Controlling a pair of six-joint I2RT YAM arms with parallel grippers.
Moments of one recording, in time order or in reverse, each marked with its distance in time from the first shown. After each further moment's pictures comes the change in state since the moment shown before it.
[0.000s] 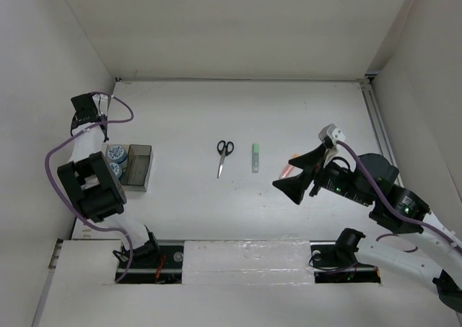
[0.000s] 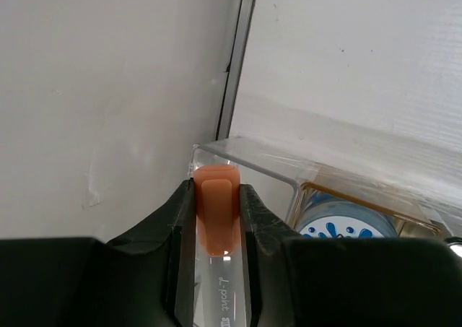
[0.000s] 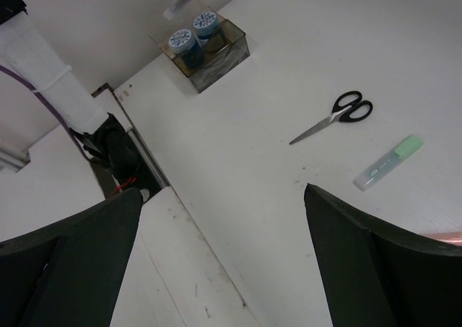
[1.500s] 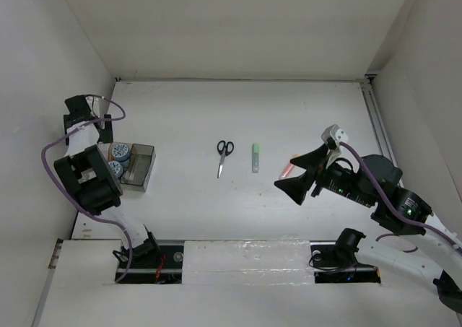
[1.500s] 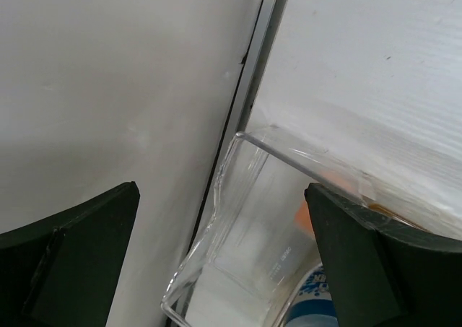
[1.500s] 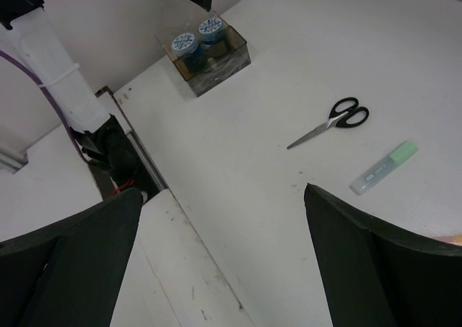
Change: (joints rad) left arm 0.053 0.103 0.035 0.010 -0.024 -0.060; right arm 0.000 -0.017 0.000 0.004 0.008 -0.017
